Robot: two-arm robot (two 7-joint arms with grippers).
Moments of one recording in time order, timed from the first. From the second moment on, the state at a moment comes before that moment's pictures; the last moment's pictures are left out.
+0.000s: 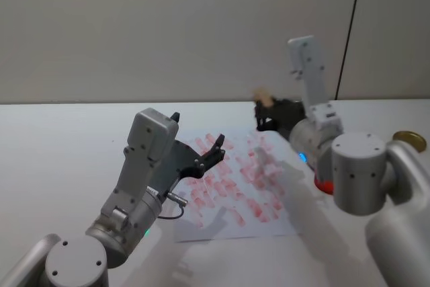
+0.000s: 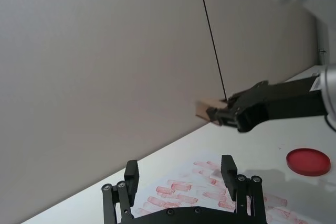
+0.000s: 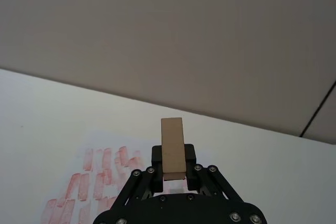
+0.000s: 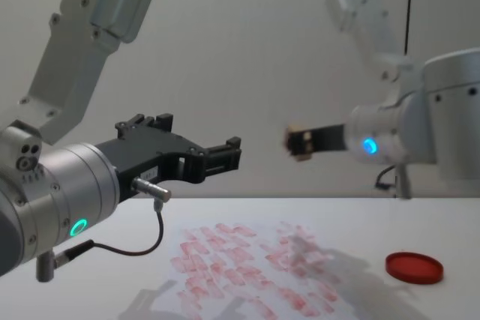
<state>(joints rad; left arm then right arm) -0.24 0.38 0.45 -1.63 -0.20 0.01 -0.01 0.54 -0.05 -0.30 -1.25 0.03 0.43 0.06</state>
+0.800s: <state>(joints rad) -0.24 0.38 0.45 -1.63 -0.20 0.01 -0.01 0.33 0.05 -0.22 -1.51 0.15 0.55 -0.07</state>
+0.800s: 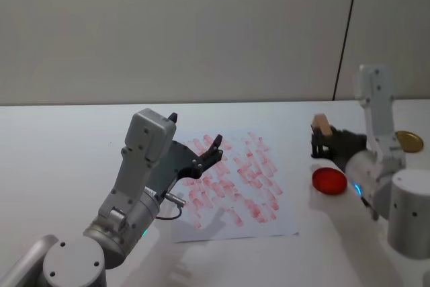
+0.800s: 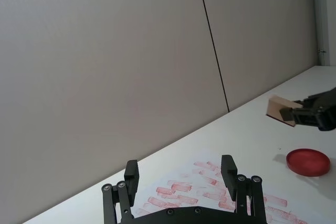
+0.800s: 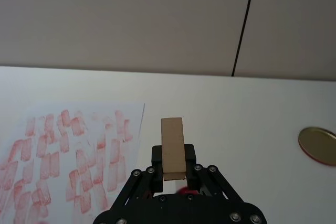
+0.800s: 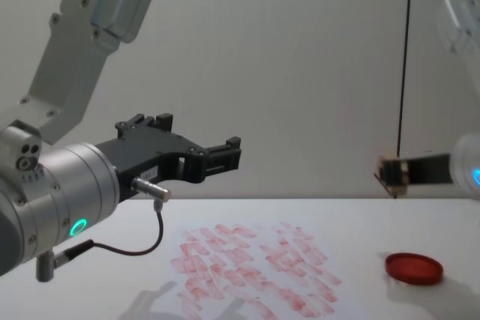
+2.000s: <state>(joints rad) -0.24 0.38 0.45 -1.63 -0.20 0.01 -0.01 0.28 0.07 -0.18 -1.44 0.20 0.56 -0.07</state>
